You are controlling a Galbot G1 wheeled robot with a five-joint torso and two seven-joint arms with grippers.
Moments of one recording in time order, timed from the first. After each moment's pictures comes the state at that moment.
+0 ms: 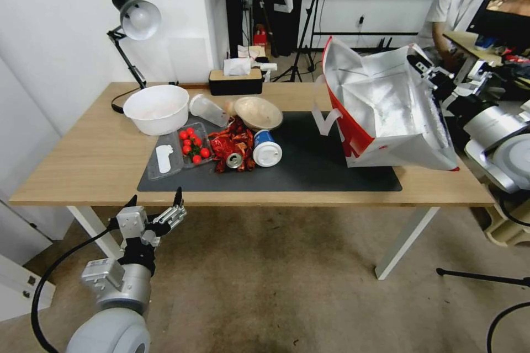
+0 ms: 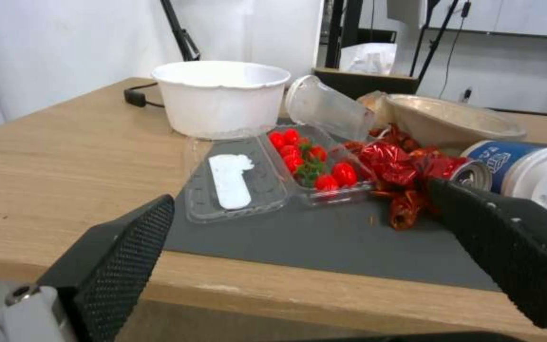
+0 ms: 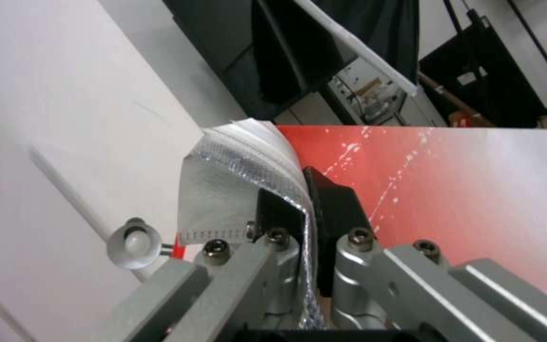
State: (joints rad) left arm 1.71 -1.32 -0.55 -2.32 -0.37 0.14 -0.26; right arm -0.85 0.61 0.48 1.72 1.72 -0.20 -0.18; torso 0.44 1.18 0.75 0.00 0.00
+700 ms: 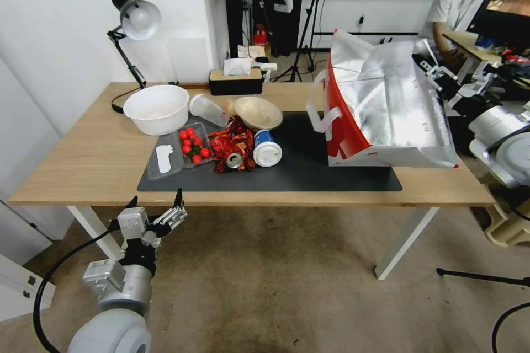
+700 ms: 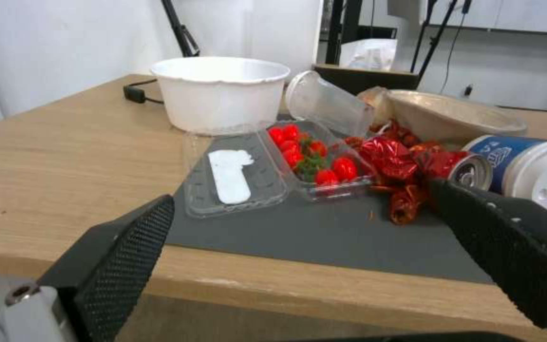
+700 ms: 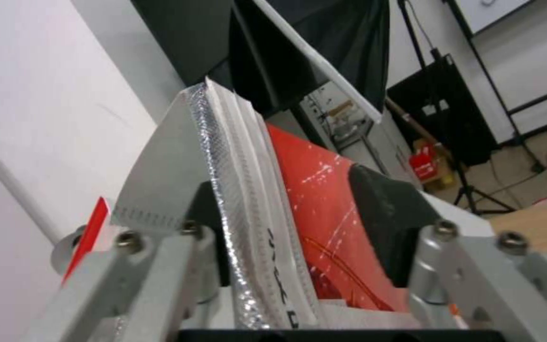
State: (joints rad) left arm 1.71 -1.33 -0.54 -2.31 -0.37 0.13 -0.26; right arm -0.81 0.61 0.46 1.66 1.61 -0.17 -0.18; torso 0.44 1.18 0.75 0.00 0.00
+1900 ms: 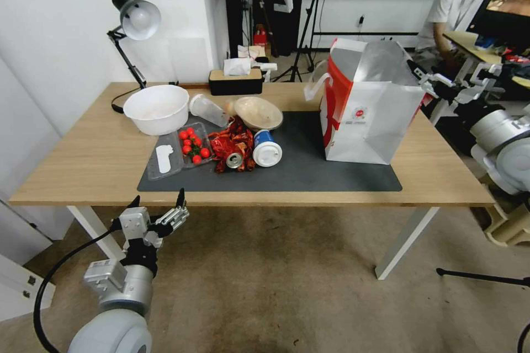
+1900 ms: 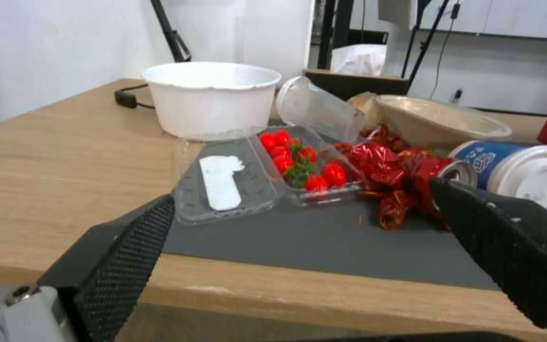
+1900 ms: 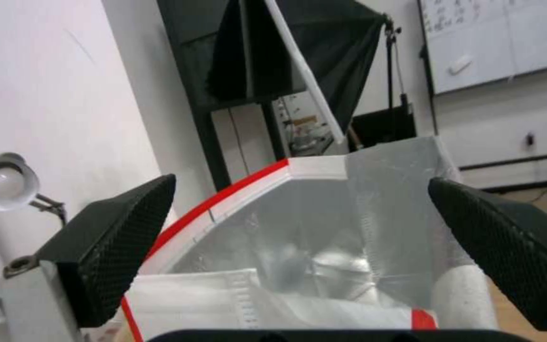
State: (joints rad) left arm 1.72 -1.33 -0.54 -2.33 -0.37 0.14 -0.24; right arm -0.94 0.59 0.52 1.79 1.28 -0.06 -0.12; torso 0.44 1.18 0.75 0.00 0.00
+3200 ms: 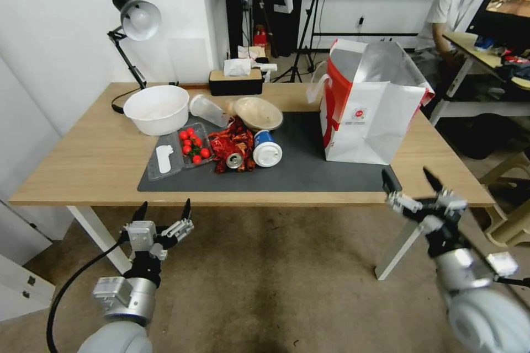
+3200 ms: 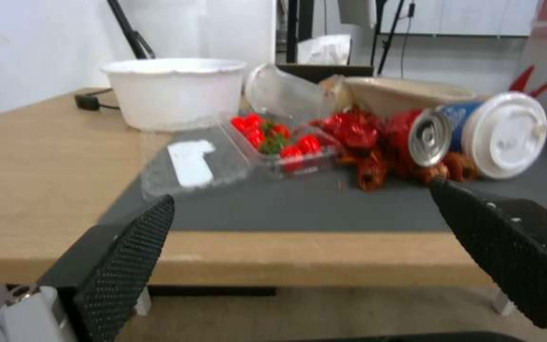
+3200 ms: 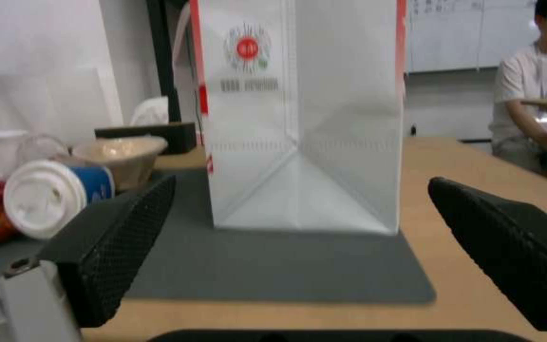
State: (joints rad) left arm 1.74 -1.33 -0.54 -2.15 -0.30 -0.08 -0.08; right arm -1.71 1.03 0.62 2.02 0.56 0.35 0.02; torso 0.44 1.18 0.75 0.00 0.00
